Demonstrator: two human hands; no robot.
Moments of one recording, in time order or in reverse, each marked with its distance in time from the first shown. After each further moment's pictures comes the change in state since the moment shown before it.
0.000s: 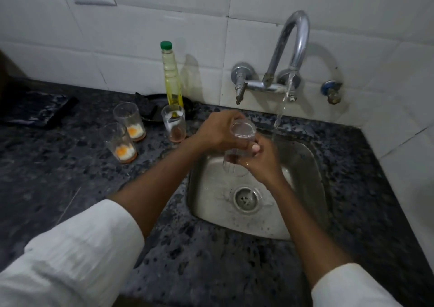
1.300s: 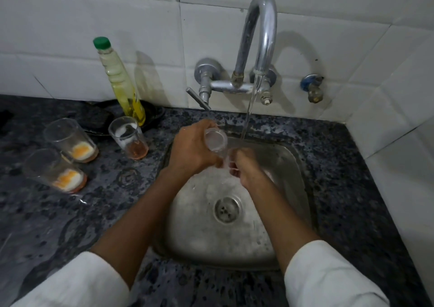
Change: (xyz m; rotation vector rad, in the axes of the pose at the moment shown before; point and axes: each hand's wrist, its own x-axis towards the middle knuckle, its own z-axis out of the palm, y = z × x) left_hand 0.060 -0.020 0.054 0.080 0.236 -0.107; right_hand 0.087 0.060 -0.023 0.274 0.204 0.779
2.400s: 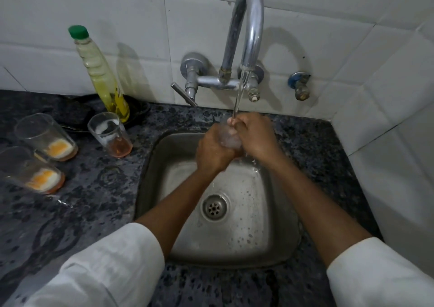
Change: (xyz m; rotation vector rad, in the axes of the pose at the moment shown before) left_hand 0.011 0.031 0.088 -0.528 0.006 -0.287; right_hand -0.014 -0.059 -0.043 -0.861 0.125 -0.880
